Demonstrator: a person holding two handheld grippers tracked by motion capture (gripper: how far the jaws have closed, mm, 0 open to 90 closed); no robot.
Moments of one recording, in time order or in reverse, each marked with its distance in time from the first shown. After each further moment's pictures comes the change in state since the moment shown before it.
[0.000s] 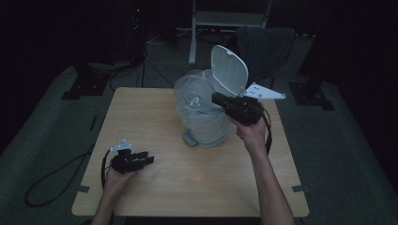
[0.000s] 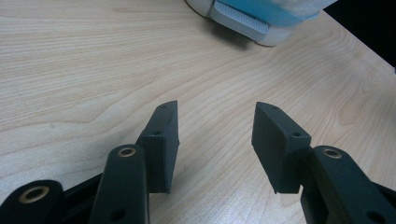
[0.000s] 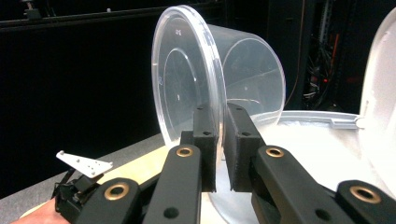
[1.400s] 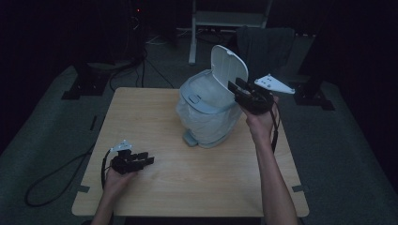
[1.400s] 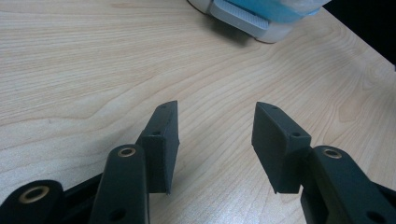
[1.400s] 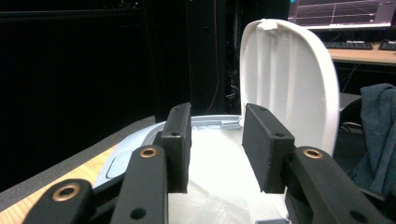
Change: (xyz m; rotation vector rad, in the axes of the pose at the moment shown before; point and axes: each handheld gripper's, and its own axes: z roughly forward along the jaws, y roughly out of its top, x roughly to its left) left arm 0.000 -0.002 0.001 0.004 -0.001 0.000; right arm -0.035 0.006 -0.007 -0.030 -0.315 0.004
